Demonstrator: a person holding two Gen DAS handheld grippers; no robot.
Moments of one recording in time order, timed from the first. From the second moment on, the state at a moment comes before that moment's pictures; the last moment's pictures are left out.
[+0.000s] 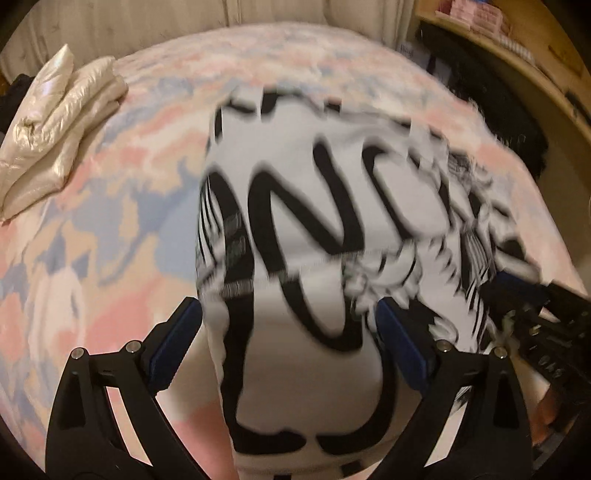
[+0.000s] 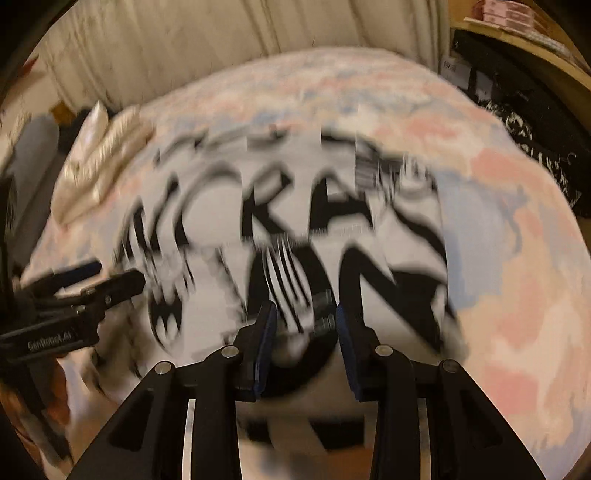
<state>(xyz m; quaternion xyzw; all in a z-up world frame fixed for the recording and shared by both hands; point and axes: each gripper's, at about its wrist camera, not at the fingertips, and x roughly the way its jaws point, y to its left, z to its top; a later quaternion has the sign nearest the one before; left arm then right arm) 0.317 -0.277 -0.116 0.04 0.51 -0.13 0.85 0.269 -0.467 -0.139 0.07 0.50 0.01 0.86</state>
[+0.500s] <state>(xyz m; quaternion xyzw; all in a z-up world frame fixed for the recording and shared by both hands) 0.264 -0.282 -0.098 0.03 0.51 -0.17 0.84 0.204 -0.445 -0.109 0.05 0.50 0.05 0.86</state>
